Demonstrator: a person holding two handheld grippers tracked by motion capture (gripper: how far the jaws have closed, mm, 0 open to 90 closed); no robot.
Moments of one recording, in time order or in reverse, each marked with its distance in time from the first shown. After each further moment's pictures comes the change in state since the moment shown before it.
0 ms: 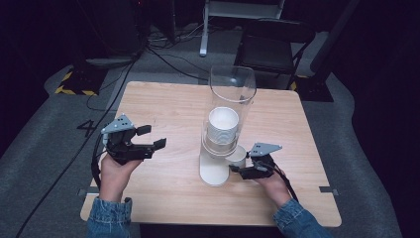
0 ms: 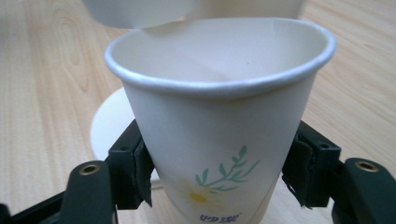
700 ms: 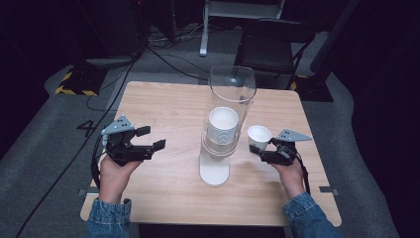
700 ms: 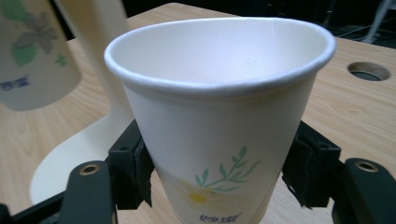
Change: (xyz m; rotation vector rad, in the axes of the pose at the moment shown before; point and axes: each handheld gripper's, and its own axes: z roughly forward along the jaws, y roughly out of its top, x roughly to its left) left arm -0.001 -0.003 -0.002 0.012 0.009 -0.003; right arm -0.051 -0.002 -0.048 -0.168 -0.162 0.176
